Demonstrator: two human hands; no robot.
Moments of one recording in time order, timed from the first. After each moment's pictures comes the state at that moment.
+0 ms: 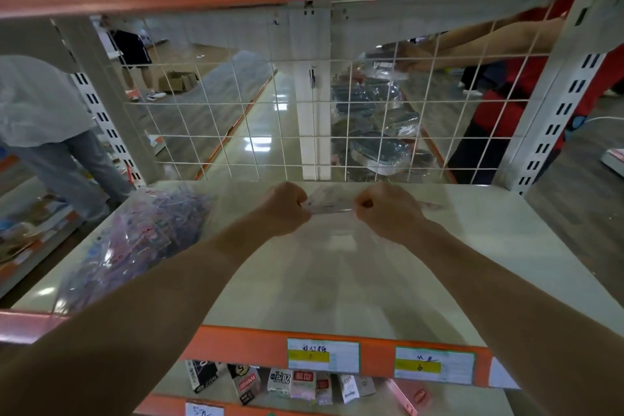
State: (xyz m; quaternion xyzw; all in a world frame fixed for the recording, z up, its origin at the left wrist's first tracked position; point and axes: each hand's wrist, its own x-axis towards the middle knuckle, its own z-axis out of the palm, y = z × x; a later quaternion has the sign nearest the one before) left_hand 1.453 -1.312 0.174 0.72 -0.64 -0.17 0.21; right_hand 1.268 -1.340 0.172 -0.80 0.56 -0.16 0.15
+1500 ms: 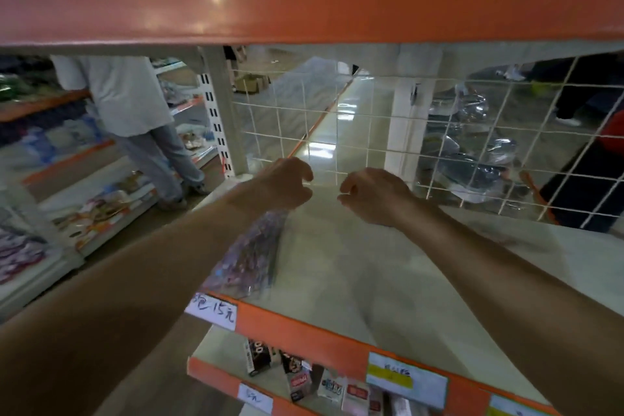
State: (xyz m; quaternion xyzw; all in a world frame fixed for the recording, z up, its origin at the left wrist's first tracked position) left_hand 1.567 -1.273 0.232 0.77 -0.63 -0.05 0.11; right_hand 1.400 -1.321 0.226 -0.90 0.40 -0.11 0.11
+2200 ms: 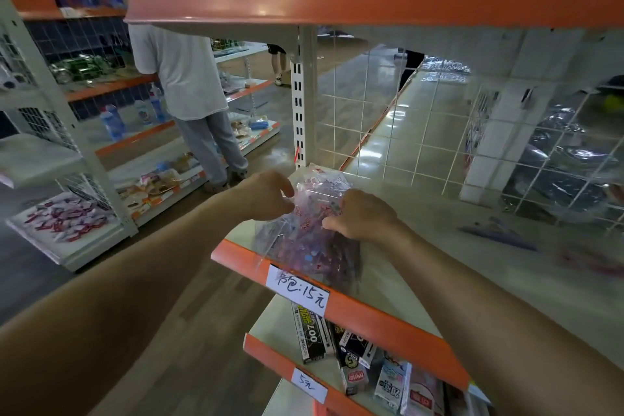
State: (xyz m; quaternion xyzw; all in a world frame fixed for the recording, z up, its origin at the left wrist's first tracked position) left_hand 1.688 -1.167 0.222 0.83 -0.53 -0.12 0.10; right_hand 1.528 -1.254 0.194 -0.89 0.41 -0.05 0.21
